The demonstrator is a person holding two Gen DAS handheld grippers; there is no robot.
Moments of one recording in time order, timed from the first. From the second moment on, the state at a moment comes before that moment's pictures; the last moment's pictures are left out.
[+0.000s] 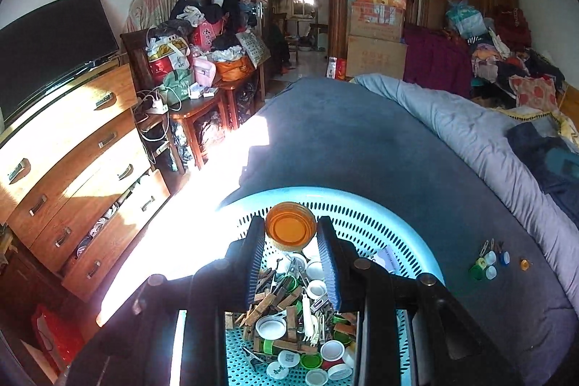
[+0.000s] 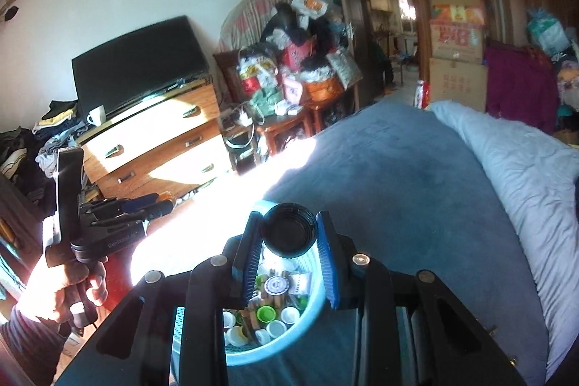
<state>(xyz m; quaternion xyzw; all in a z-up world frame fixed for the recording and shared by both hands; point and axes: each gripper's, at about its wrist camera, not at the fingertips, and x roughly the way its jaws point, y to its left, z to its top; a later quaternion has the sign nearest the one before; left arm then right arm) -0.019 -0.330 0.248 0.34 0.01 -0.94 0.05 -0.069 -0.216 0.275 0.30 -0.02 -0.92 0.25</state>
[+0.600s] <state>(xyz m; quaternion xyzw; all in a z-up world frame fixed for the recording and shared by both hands) -0.046 -0.316 0.233 0.37 -0.01 -0.93 0.06 -0.091 -0.251 0.260 0.34 -0.03 -0.89 0.30</state>
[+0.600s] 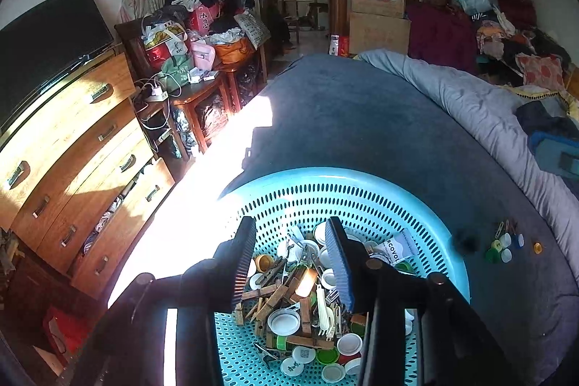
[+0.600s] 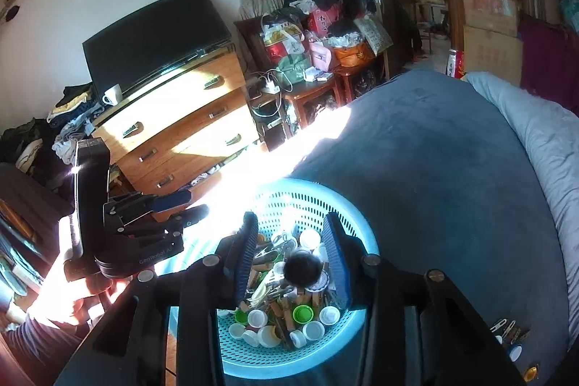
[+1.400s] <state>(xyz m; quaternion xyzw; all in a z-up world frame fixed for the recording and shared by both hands) -0.045 0.026 0.086 0.38 -0.12 -0.89 -0.24 0.114 0.086 -0.015 0.46 -0.08 -0.88 -0.04</state>
